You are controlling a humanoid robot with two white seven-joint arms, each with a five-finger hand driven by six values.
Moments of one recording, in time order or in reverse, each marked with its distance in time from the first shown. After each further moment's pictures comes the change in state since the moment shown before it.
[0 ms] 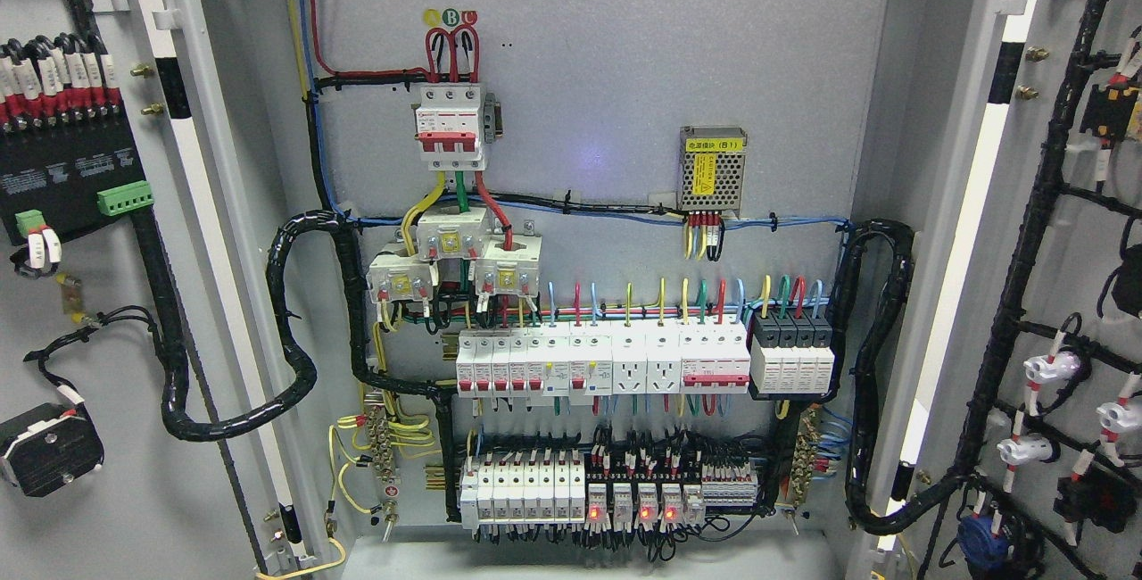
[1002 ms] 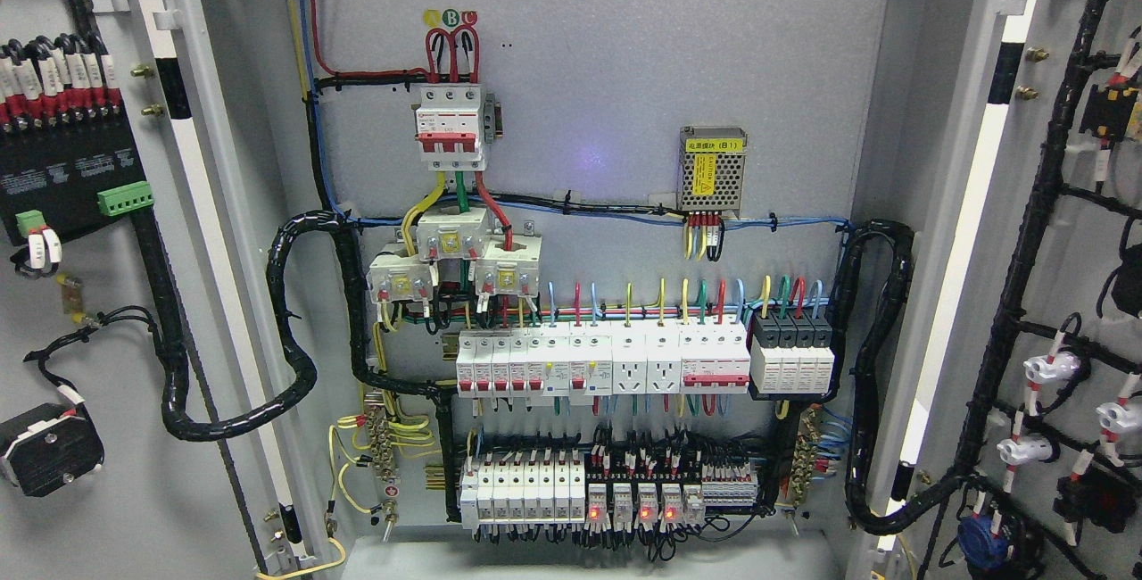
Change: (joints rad) left arm 0.046 -0.099 -0.131 0.060 -0.131 -0.002 -0.005; right arm 0.016 0.002 0.210 0.108 0.102 -0.001 0.009
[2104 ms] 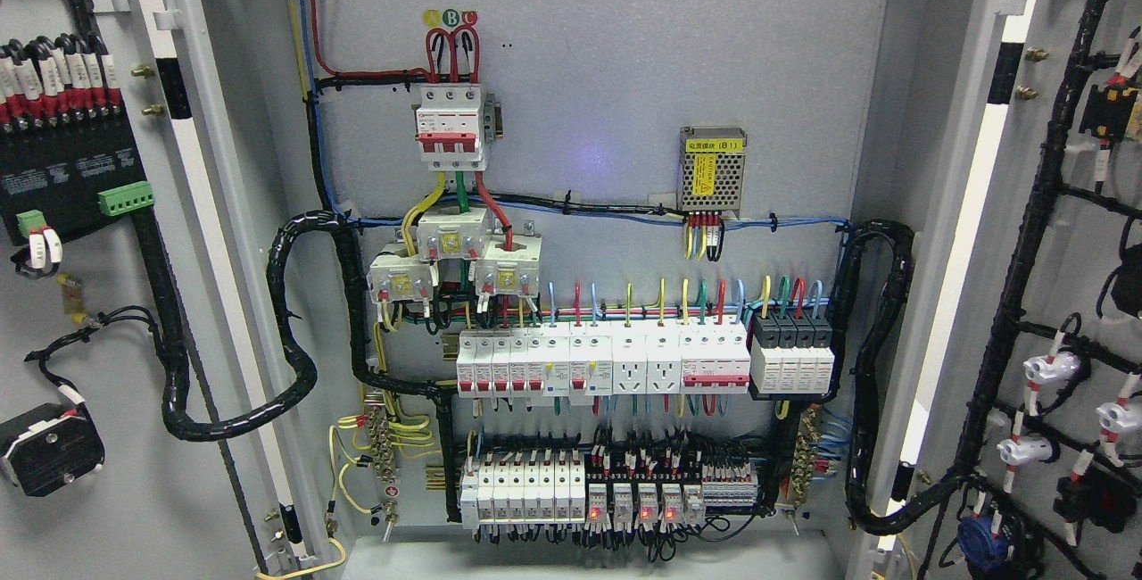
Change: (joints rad) left arm -0.072 -0.108 -0.219 0.505 -0.048 -0.001 -0.003; right arm -0.010 0.014 0.203 0.622 0.148 0.001 0.012
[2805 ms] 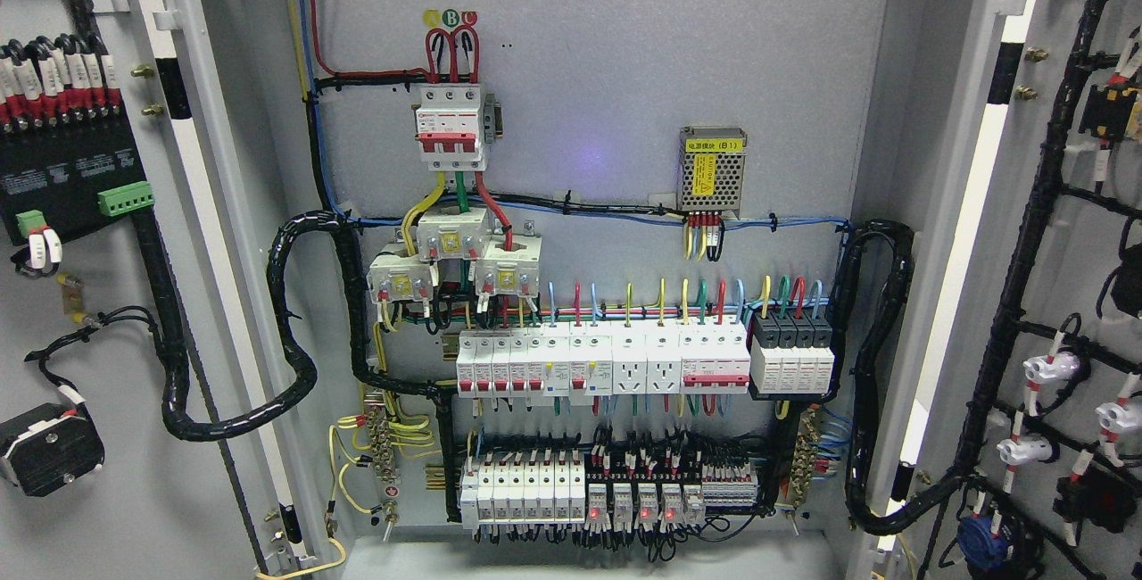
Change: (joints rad) left arm -0.061 -0.087 -0.101 0.412 -0.111 0.000 -0.108; right arm -0.205 0.106 0.087 0.630 0.130 0.098 -0.006
